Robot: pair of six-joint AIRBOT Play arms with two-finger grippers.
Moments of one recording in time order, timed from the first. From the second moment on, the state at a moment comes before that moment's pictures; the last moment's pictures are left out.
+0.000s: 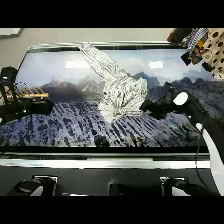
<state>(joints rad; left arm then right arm) -0.16 -0.81 0.97 1.52 -0.97 -1.60 0.06 -1.37 1.02 -0.95 0.91 1.66</state>
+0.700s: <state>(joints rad) -0.16 -0.85 0.97 1.52 -1.00 -1.75 0.07 -1.48 1.02 -0.71 0.91 1.39</state>
